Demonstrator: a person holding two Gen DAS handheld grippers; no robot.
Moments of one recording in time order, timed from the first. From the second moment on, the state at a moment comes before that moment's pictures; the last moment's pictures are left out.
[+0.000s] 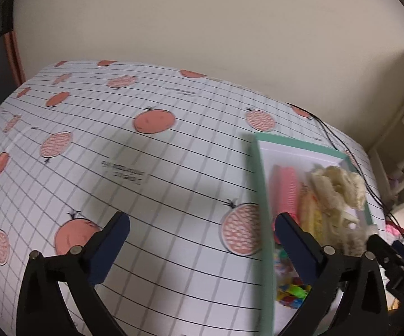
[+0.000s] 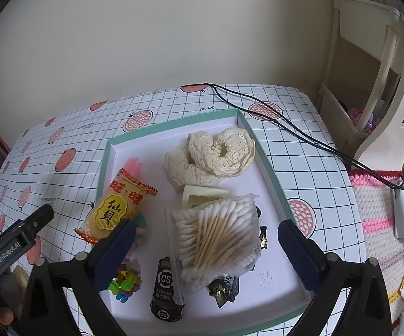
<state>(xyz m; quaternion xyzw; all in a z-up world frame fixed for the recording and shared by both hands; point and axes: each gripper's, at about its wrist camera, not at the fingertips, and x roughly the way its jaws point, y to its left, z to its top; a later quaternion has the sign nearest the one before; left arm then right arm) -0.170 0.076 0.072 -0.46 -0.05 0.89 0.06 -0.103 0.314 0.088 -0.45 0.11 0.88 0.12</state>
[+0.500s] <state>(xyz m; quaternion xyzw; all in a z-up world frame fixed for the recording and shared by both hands) -0.153 0.060 0.096 -0.43 -0.05 0.90 0.06 -0.076 0.289 0.104 -0.44 0.09 0.88 0.12</state>
